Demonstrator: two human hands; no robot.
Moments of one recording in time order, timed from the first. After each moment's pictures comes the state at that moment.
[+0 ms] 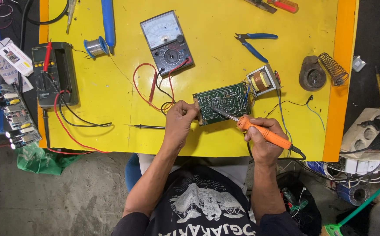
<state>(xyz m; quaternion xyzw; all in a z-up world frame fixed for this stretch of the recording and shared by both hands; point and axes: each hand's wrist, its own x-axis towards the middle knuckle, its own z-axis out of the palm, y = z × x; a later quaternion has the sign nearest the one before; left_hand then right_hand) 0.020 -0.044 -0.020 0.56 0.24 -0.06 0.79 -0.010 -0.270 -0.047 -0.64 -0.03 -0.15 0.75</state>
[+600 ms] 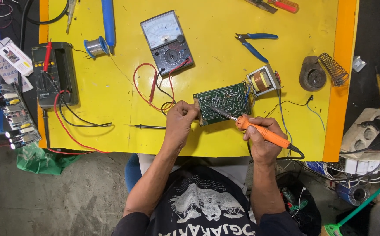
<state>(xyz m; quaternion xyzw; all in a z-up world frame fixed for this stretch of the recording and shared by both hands) 0.018 -0.045 -0.020 0.56 0.24 -0.06 0.79 -0.007 -0.270 -0.054 -0.65 -0.04 -0.16 0.74</state>
